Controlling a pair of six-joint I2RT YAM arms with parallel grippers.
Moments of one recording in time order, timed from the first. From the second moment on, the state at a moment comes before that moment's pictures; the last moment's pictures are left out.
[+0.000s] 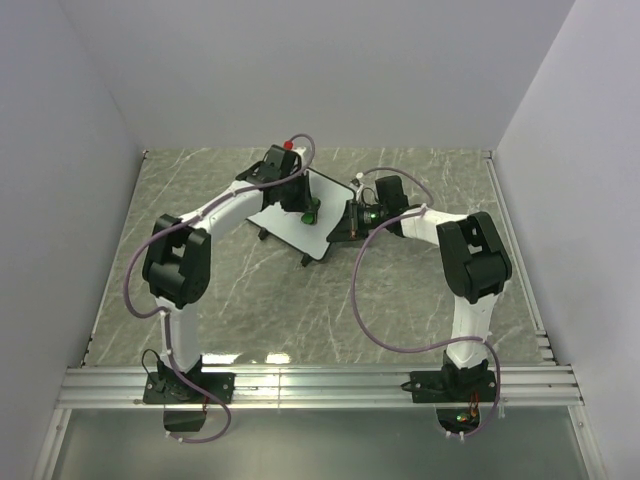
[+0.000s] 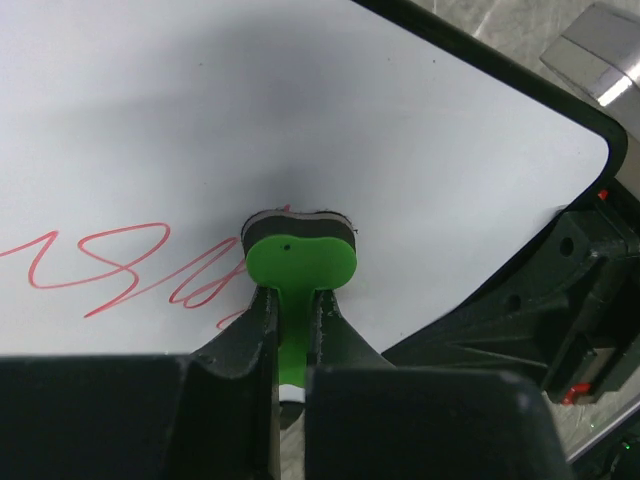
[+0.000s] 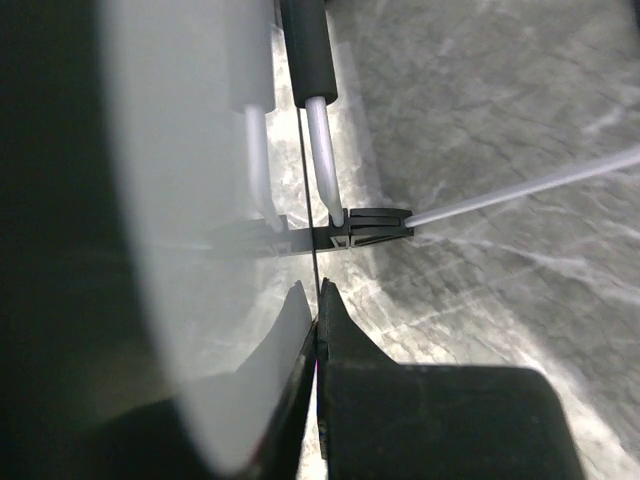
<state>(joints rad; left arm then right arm) -0.47 1.96 1.60 -0.43 0.23 -0.40 0.34 1.97 1.17 0.03 -0.90 0.45</state>
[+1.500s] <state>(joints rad) -0.53 1.87 1.37 -0.17 0.21 -0.41 0.34 2.03 1.38 -0.23 -0.88 0.41</state>
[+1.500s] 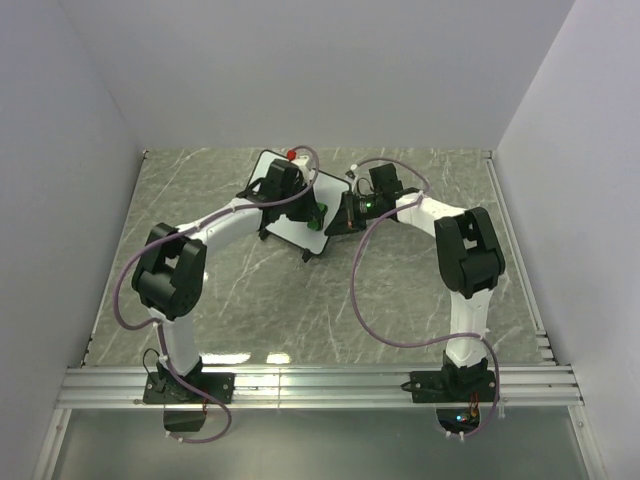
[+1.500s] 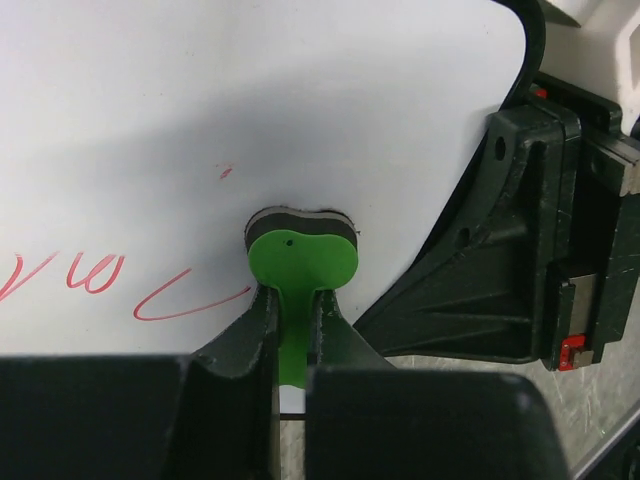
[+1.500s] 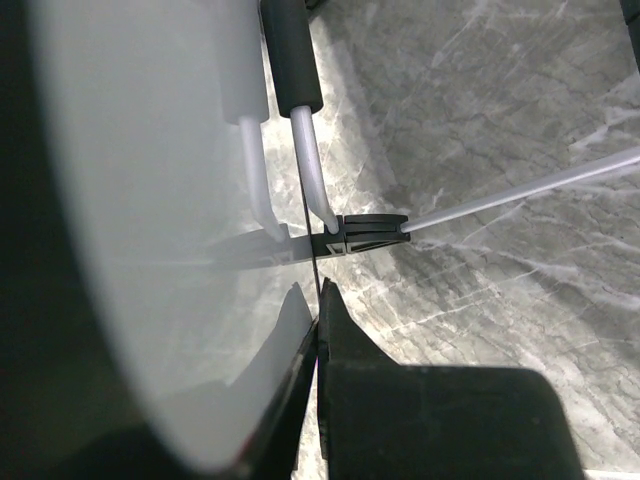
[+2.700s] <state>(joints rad) -0.22 2.17 1.80 -0.40 -0.04 -0.57 0.38 2.04 1.40 -0.15 -0.90 0.53</state>
